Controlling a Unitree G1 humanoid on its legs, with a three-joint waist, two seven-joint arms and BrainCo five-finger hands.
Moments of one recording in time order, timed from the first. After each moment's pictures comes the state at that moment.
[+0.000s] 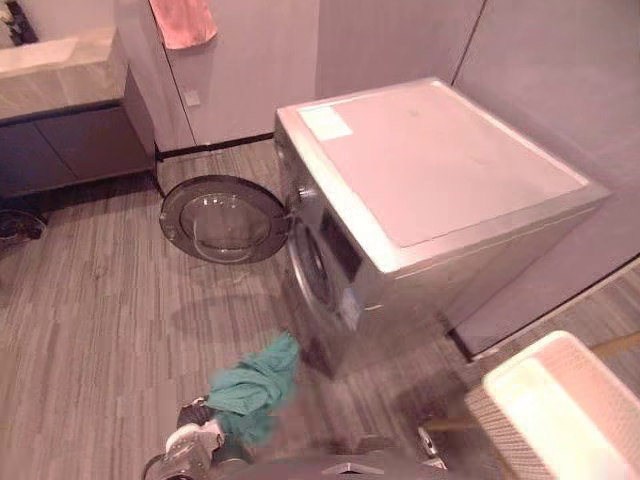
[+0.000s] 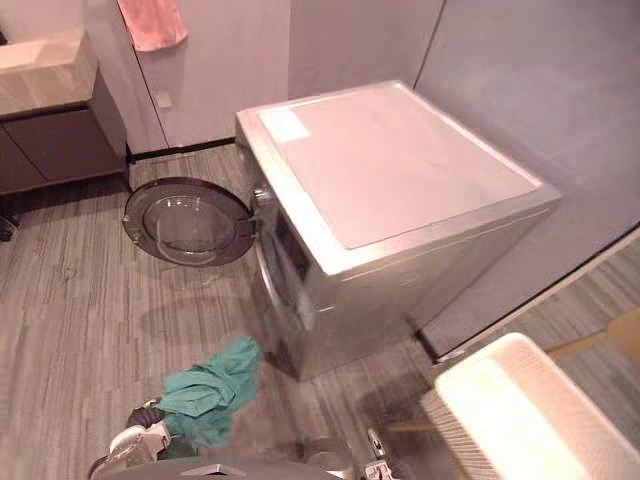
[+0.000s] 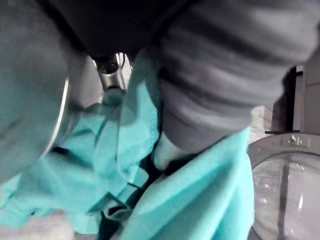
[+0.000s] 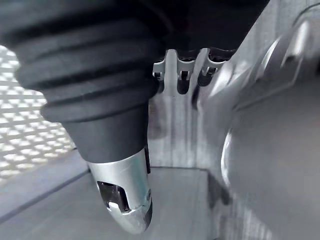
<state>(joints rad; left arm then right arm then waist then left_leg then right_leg) 0.03 0.02 0.28 1.05 -0.27 -0.09 0.11 0.08 -0.07 -0.46 1.16 0.82 -0.04 -0.02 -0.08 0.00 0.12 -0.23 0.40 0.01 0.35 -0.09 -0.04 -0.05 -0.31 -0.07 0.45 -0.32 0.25</state>
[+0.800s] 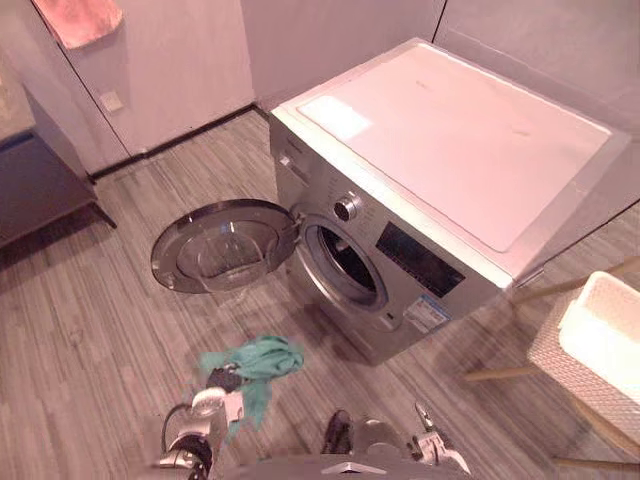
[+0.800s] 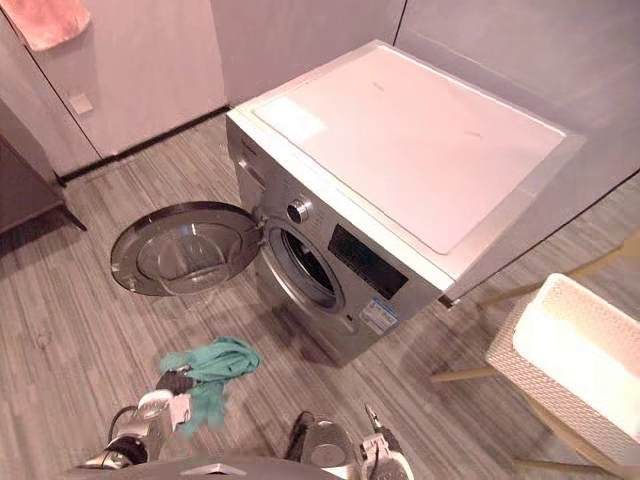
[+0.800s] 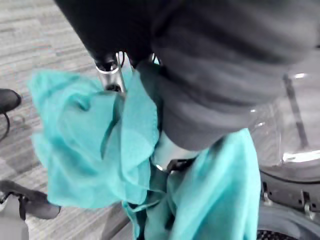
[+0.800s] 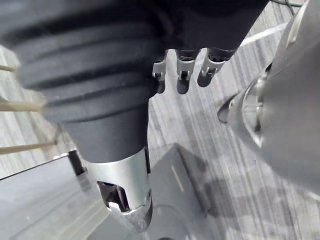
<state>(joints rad) -0.15 0.02 0.03 1.10 -0.19 -0.06 0.10 0.02 -0.04 -0.45 1.08 0.83 -0.06 -0.01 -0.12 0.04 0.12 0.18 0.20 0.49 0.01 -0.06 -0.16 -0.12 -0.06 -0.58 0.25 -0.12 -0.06</state>
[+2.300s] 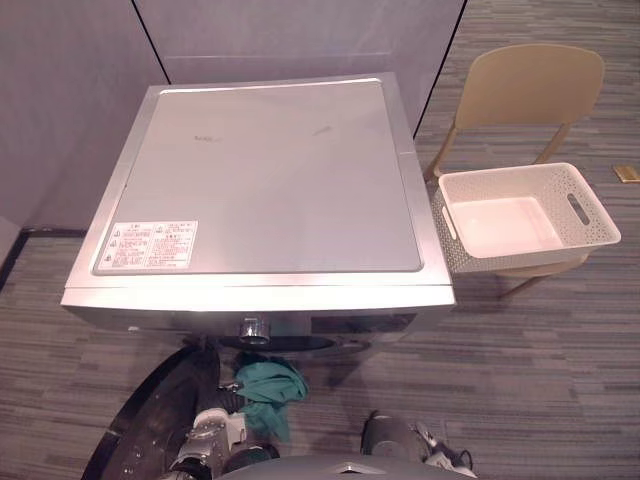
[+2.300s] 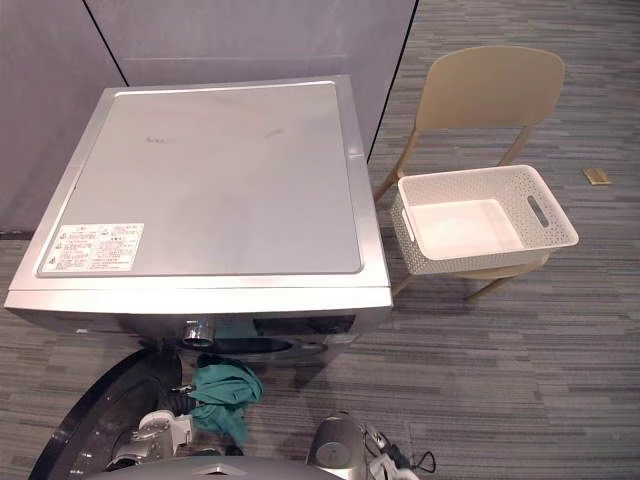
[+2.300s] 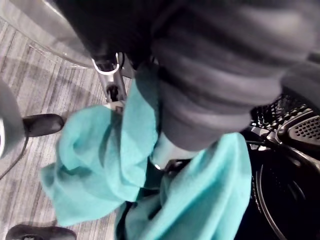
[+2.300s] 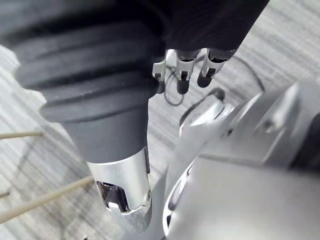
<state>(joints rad) -0.07 0.03 -0.05 1.10 -0.26 -0.09 0.08 0.10 -0.10 -0.41 1.12 0.62 -0.03 0.04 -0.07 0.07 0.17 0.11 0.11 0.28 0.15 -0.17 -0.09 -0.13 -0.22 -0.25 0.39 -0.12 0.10</state>
